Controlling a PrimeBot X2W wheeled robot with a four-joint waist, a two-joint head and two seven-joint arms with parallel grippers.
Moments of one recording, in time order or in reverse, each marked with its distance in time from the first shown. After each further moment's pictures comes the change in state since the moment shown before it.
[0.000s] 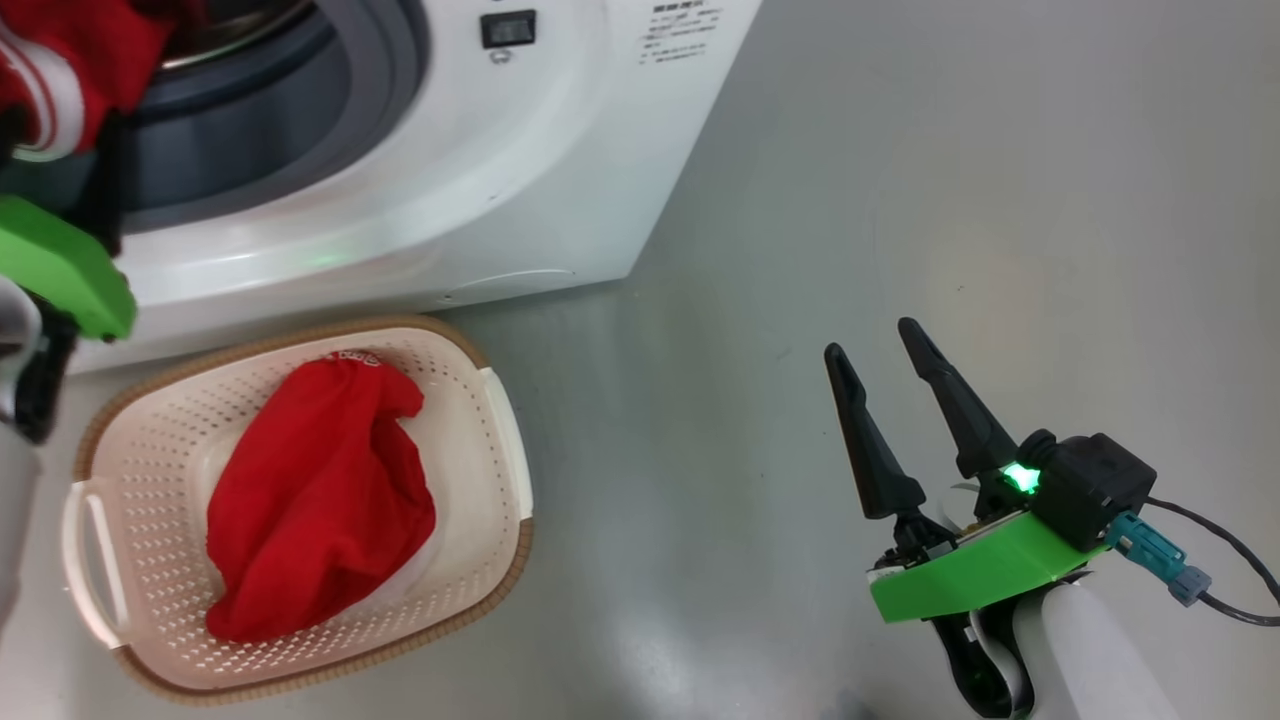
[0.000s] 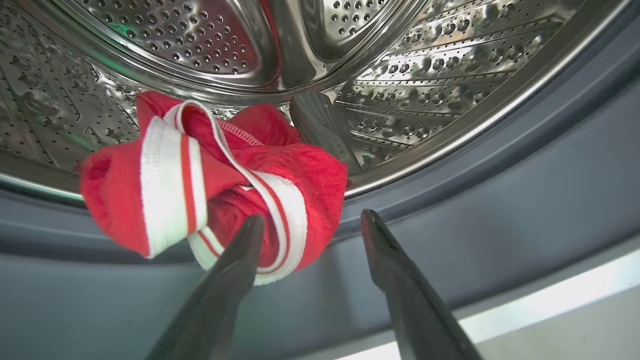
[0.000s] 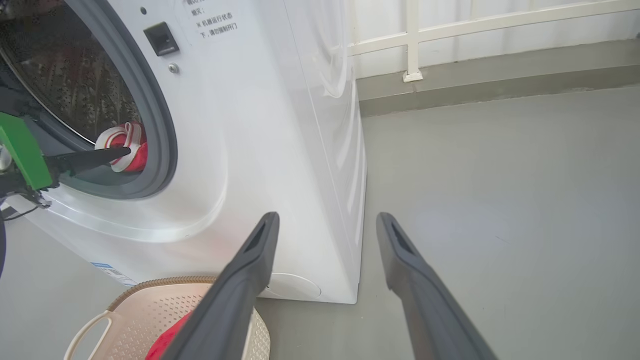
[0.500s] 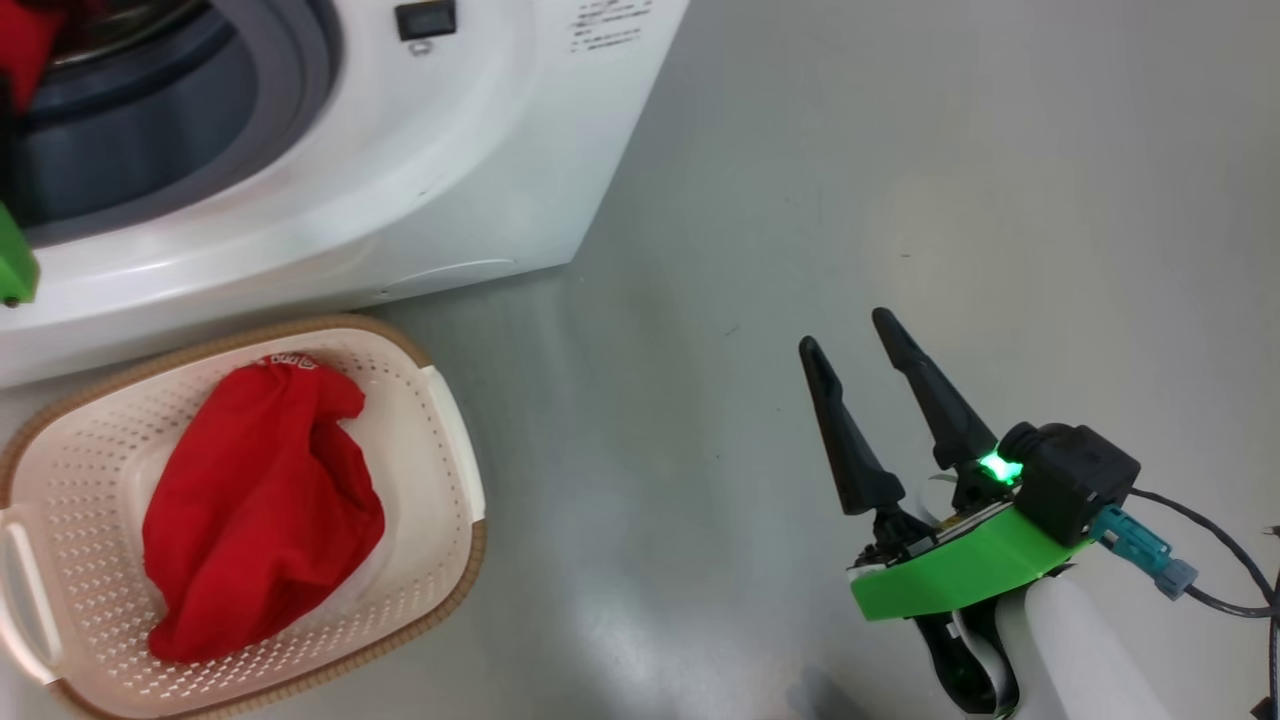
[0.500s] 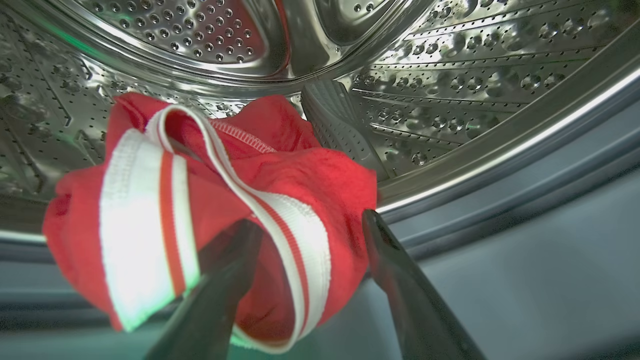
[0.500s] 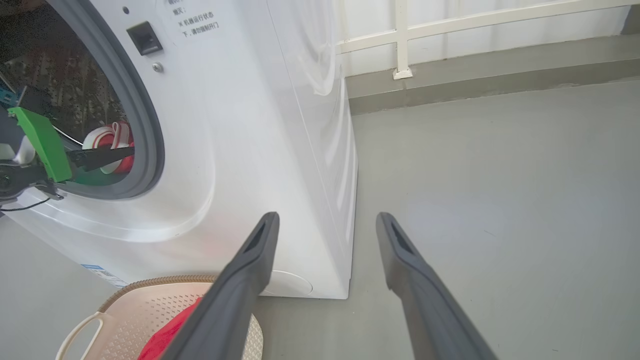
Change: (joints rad) left arm -0.137 0.059 -0.113 0.157 -0.052 0.000 -0.010; right arm -0.019 0.001 0.041 -0.013 0.023 0.000 0.000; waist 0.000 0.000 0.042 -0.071
